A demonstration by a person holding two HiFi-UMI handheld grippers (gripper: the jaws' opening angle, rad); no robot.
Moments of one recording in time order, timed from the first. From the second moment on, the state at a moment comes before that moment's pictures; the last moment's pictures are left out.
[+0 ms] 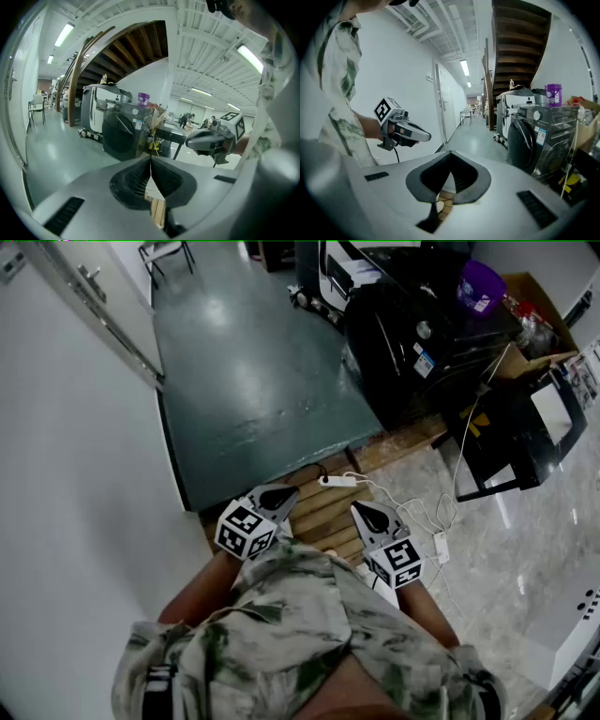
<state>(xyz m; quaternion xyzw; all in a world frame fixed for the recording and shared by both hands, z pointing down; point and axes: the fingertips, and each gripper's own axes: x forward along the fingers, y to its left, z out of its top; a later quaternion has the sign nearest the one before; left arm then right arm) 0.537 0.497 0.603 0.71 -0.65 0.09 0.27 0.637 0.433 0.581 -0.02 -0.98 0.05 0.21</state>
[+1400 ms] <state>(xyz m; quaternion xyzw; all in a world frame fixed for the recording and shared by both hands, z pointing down) 0.141 0.523 0.539 0.68 -0.68 0.07 0.24 0.238 0.459 0.514 -0.07 -0.96 0.01 0.28</state>
